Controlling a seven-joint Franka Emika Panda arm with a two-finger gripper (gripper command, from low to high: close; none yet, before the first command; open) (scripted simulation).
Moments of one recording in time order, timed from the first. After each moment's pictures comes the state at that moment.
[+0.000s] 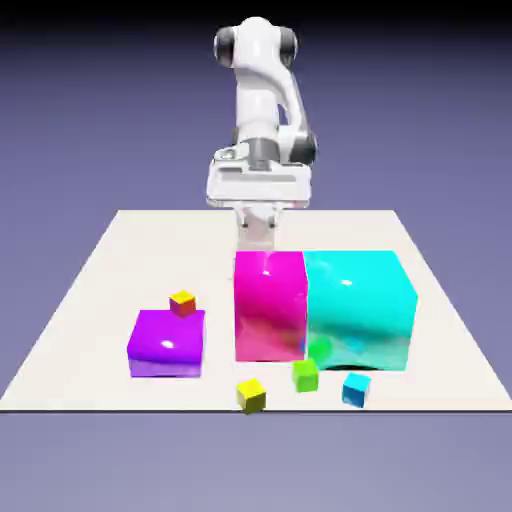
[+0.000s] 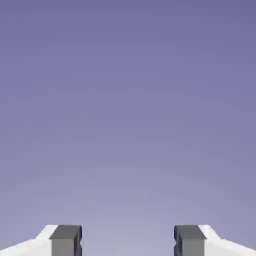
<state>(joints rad) 0.00 -0.53 0.02 -2.78 -0.01 3.01 0.77</state>
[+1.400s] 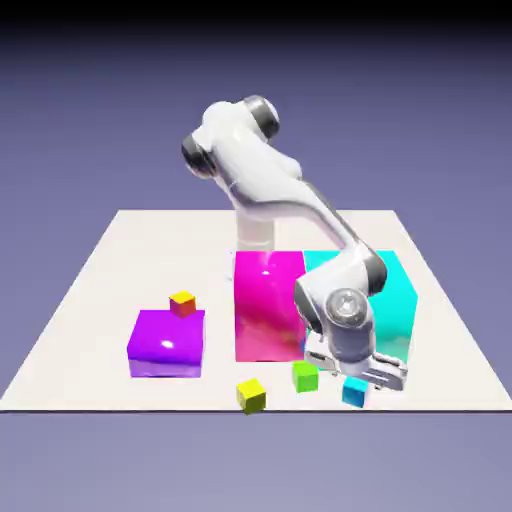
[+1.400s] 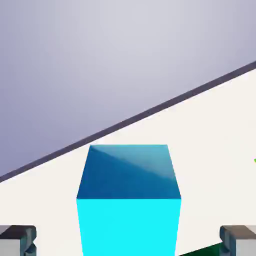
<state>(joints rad) -0.37 0.90 0.71 -1.86 -0.29 2.19 1.71</state>
